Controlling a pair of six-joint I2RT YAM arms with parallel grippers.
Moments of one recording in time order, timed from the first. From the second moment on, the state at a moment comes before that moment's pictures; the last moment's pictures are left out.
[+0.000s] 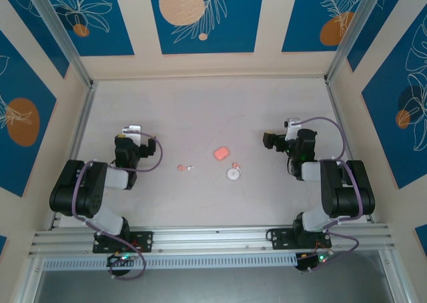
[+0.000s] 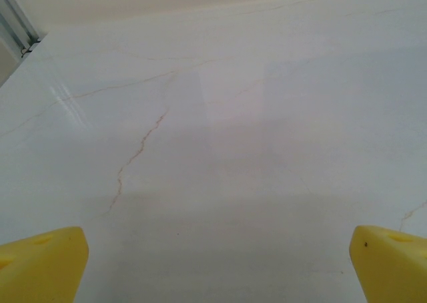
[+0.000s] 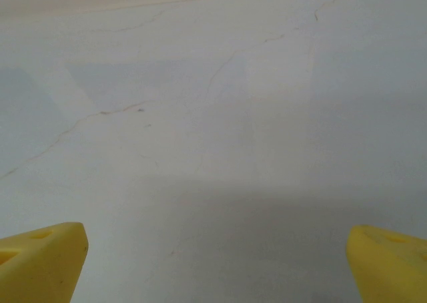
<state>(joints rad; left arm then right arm) -0.10 1.57 0.35 0.85 -0.13 0.05 -0.01 1.50 0.42 0.64 -0.25 0.08</state>
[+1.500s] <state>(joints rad) -0.55 1.24 0.84 -0.56 0.01 -0.45 0.70 1.56 1.16 -1.03 -0.22 0.63</state>
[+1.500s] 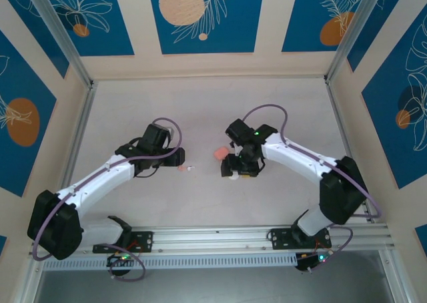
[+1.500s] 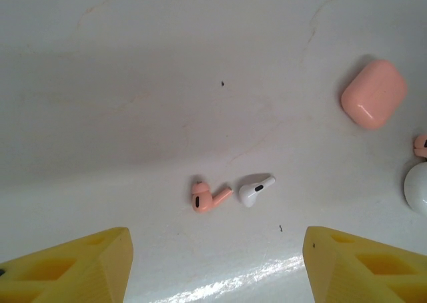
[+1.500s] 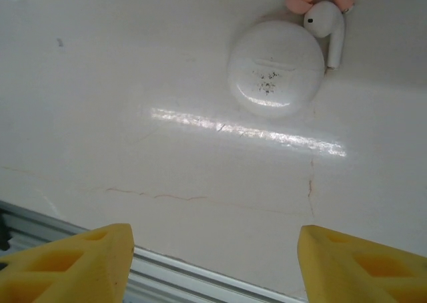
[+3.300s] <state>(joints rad) -0.55 1.35 0.83 -0.53 0.08 -0.50 0.66 1.92 1.30 -1.00 -0.20 0.52</state>
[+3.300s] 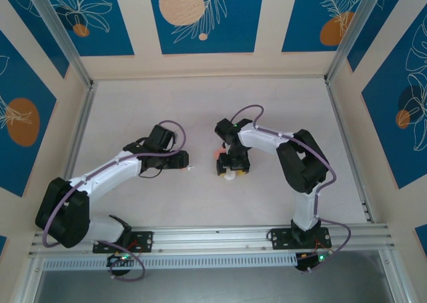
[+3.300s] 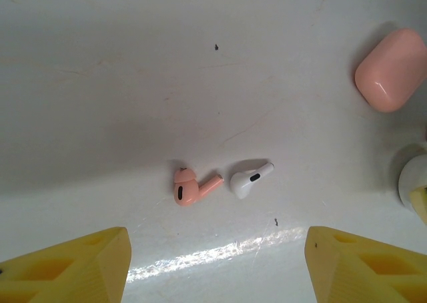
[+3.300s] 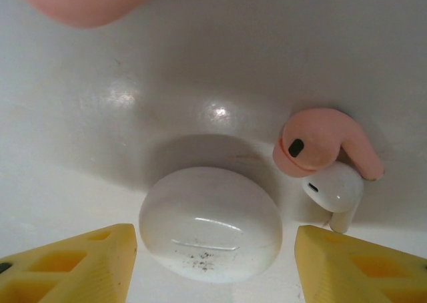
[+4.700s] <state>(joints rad) -0.56 1.14 0.62 0.09 0.28 -0.20 0.57 1.30 0.98 -0.46 -0.38 0.73</state>
